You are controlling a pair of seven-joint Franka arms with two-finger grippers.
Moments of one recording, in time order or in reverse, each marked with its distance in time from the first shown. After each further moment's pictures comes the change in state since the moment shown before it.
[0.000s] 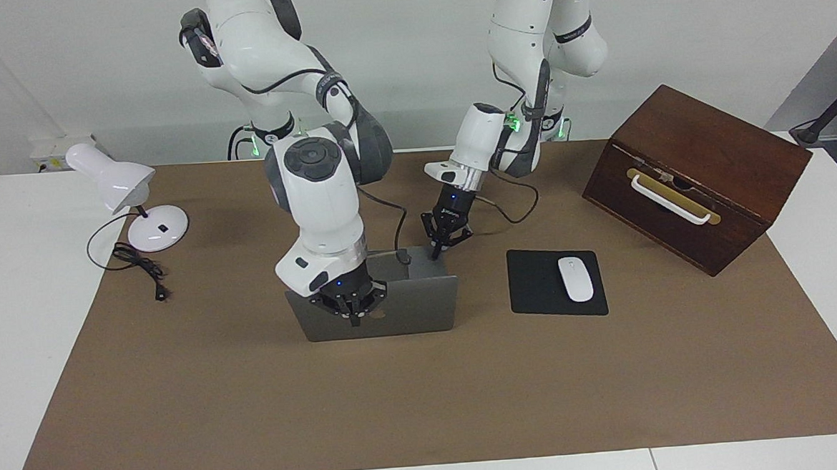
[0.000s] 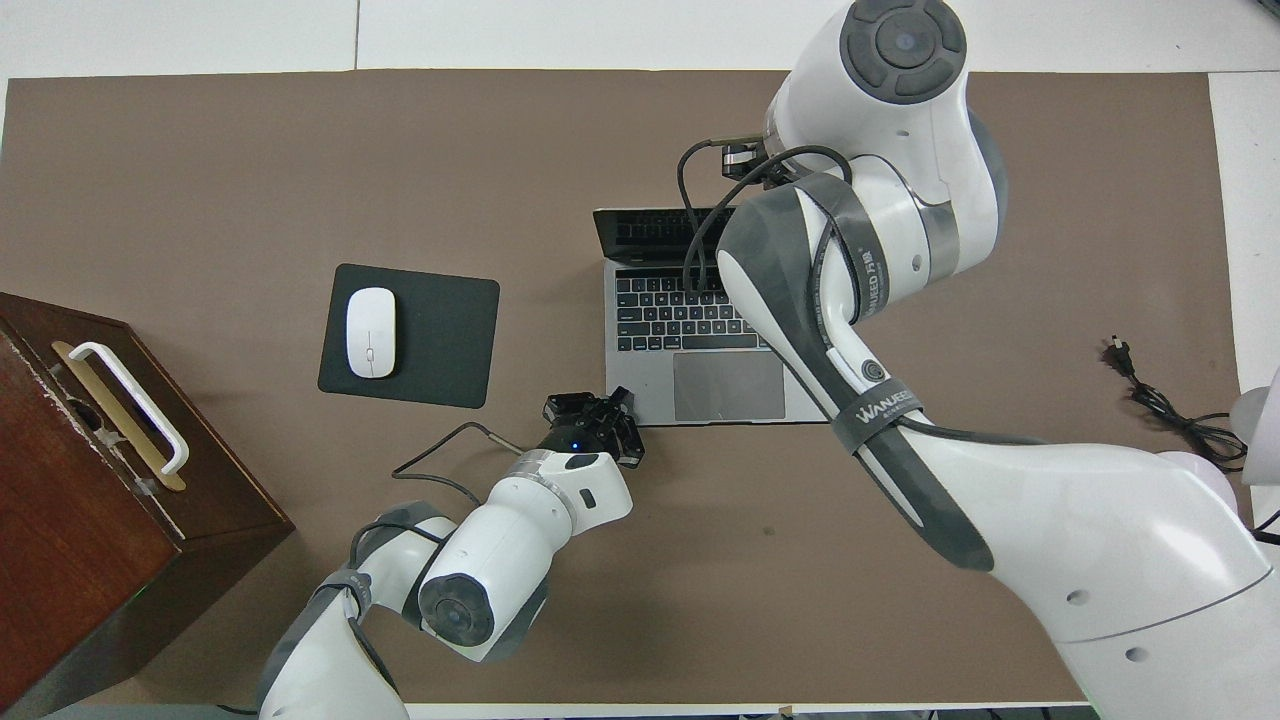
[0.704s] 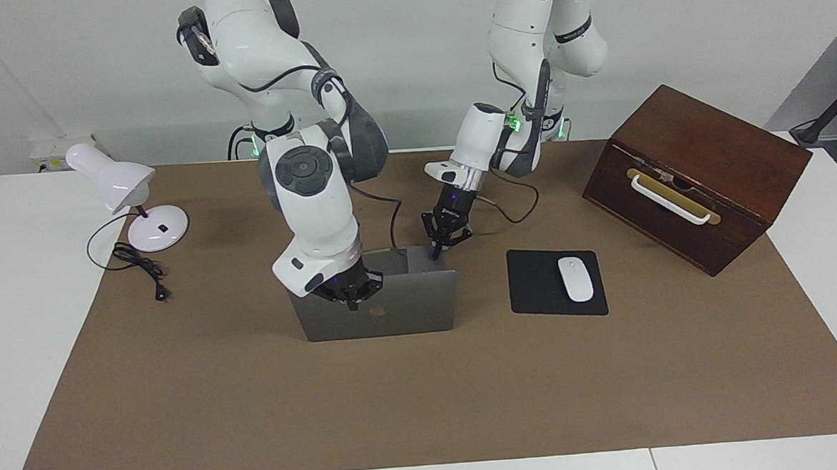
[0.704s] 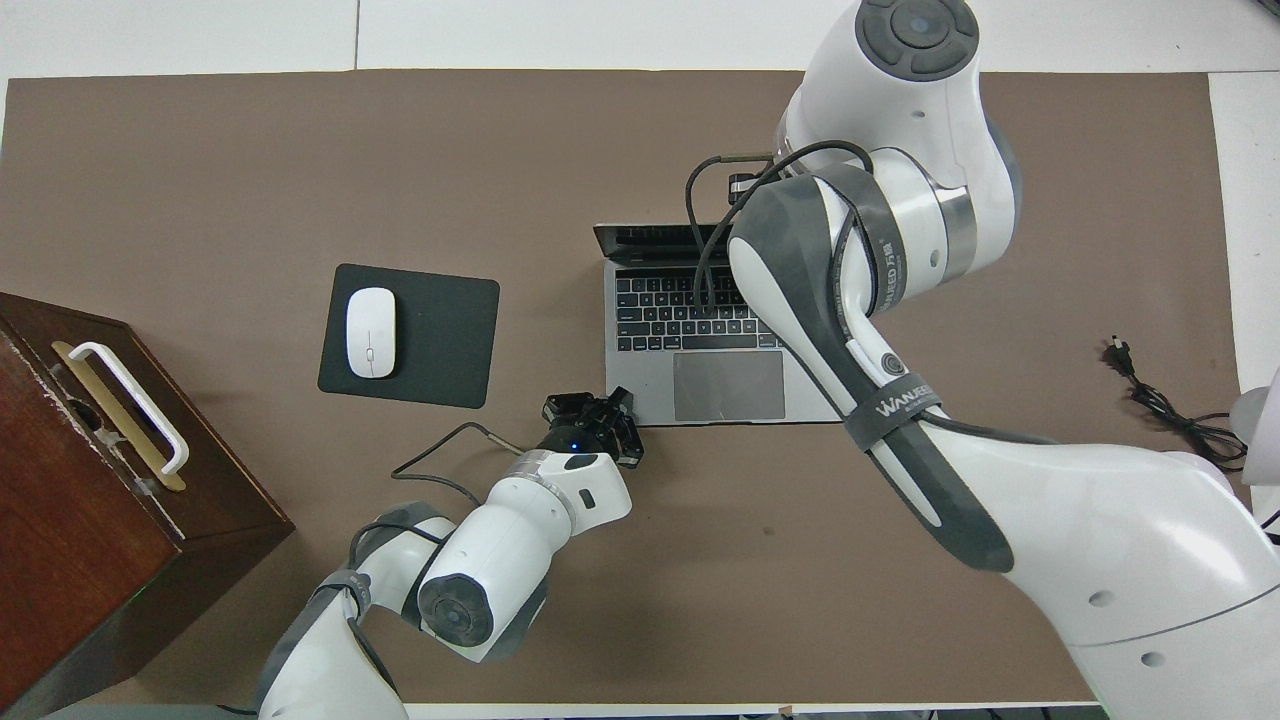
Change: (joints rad) left arm 0.000 -0.001 0.001 -0.002 0.000 0.001 0.002; right arm -0.012 -0.016 -0.001 -0.010 0.085 -0.161 0.000
